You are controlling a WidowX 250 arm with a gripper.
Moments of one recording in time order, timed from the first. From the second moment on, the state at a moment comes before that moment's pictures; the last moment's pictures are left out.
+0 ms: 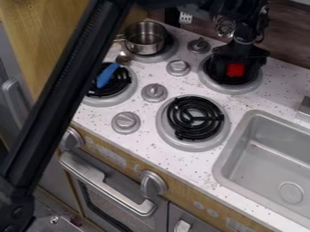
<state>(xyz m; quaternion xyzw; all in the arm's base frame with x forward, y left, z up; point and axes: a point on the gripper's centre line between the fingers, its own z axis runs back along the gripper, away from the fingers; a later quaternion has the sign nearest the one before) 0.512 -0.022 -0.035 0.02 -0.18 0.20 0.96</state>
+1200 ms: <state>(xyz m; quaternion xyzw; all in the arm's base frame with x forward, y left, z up) 0.414 0.058 -0.021 0.05 -0.13 0.14 0.98</state>
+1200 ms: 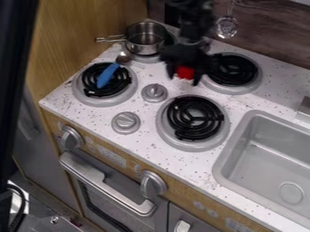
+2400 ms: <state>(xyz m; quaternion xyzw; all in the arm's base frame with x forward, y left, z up) 0.335 0.013 -0.024 0.02 -0.06 0.03 1.00</state>
